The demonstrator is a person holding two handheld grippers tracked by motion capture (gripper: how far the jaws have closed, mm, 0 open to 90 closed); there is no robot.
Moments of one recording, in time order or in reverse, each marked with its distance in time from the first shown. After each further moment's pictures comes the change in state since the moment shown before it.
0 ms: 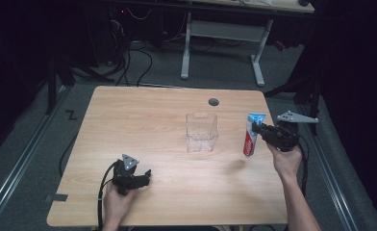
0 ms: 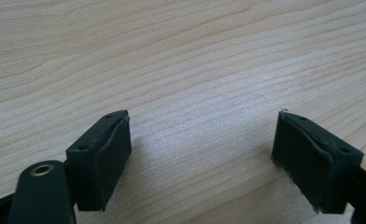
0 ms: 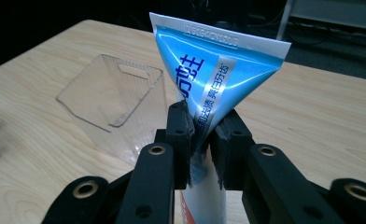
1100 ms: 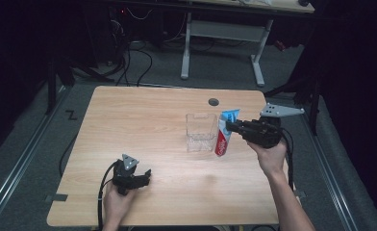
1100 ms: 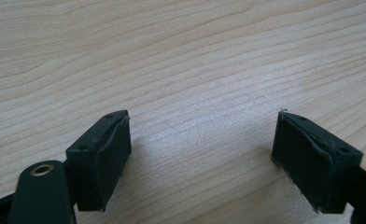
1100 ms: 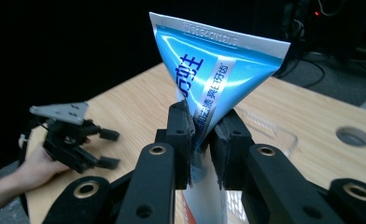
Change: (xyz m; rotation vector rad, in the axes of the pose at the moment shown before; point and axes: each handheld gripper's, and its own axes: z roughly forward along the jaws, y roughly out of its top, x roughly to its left) left arm 0.000 0.000 0.000 -0.002 0.003 -0.002; right arm 0.067 0.049 0.004 -0.079 0.354 -0.089
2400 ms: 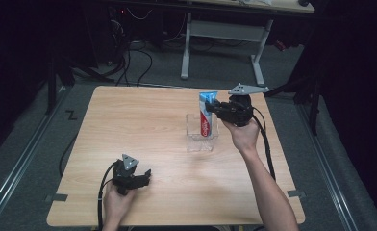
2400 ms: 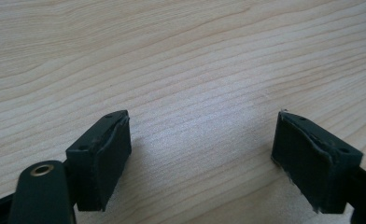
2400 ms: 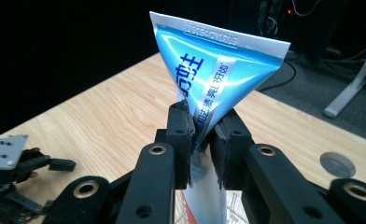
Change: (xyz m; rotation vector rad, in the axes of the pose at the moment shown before) left arm 0.000 0.000 0.000 0.001 -0.001 0.001; right arm -0.011 0.032 0.080 0.057 -0.131 -0.023
